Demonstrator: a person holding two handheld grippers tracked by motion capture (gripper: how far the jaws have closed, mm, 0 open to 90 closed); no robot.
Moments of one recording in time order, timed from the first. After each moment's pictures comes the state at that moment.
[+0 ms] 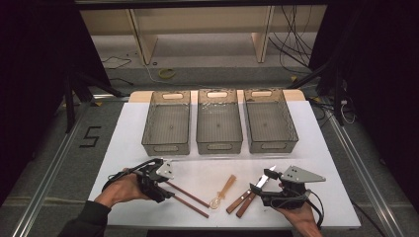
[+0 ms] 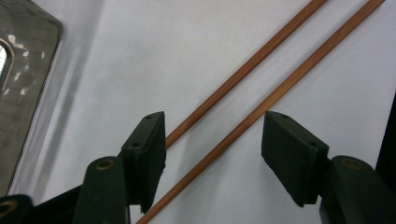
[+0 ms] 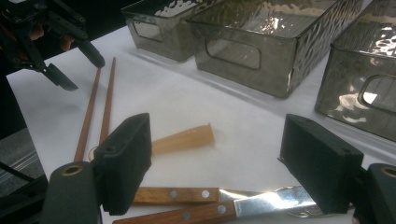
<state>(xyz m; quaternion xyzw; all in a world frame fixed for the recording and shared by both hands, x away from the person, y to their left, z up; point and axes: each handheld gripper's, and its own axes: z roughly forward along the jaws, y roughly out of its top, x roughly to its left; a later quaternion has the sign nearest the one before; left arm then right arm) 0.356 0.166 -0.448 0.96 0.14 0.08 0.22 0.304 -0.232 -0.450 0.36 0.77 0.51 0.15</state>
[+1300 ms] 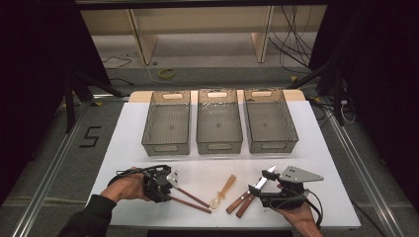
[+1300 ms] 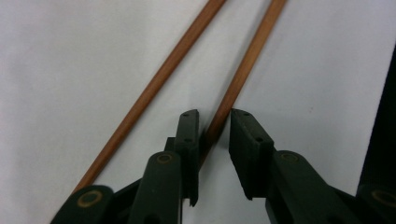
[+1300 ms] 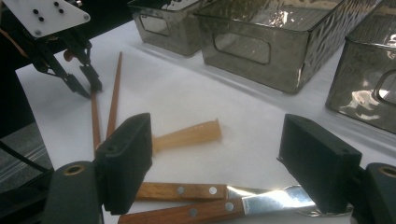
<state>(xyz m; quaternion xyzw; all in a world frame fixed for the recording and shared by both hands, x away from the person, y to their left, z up) 0.361 0.154 -0.467 0.99 0.07 0.02 0.12 0.305 -0.230 -0.451 0.35 0.78 0.50 0.13</state>
